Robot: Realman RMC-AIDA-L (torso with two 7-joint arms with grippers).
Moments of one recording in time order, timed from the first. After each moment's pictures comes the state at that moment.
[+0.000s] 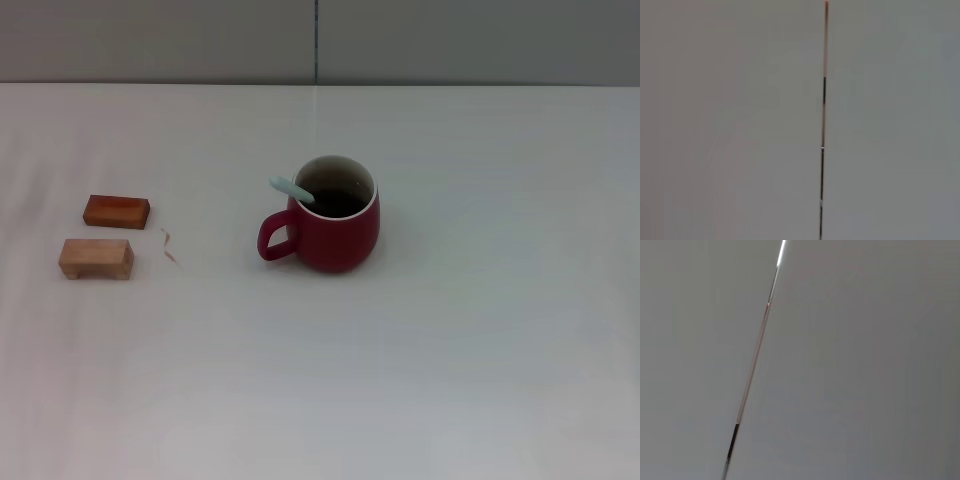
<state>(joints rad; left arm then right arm) -0.48 -2.06 0.50 0.23 0.80 1.02 -0.41 0.36 2.08 0.93 0.03 -1.97 -1.44 -0.13</state>
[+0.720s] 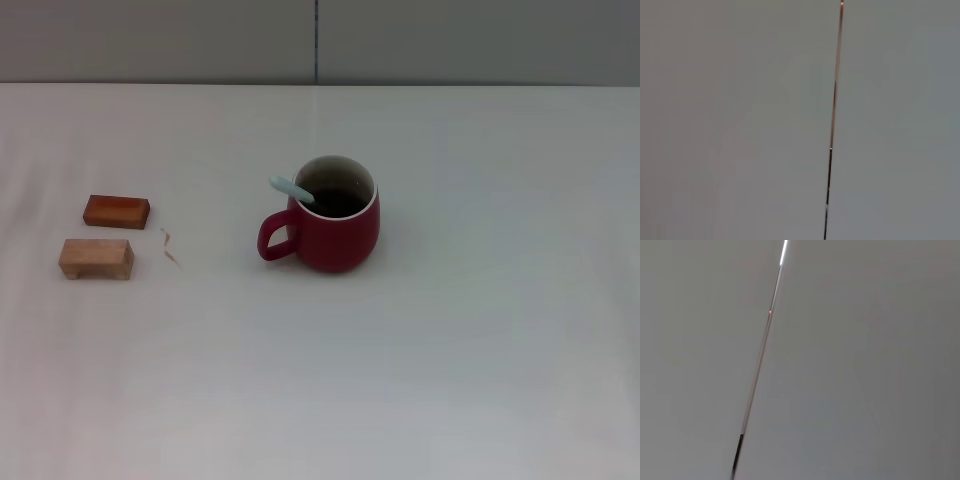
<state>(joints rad) -0.48 -2.06 0.46 0.22 0.80 1.03 -0.42 0.37 2.08 0.93 0.05 -1.97 -1.44 -0.13</state>
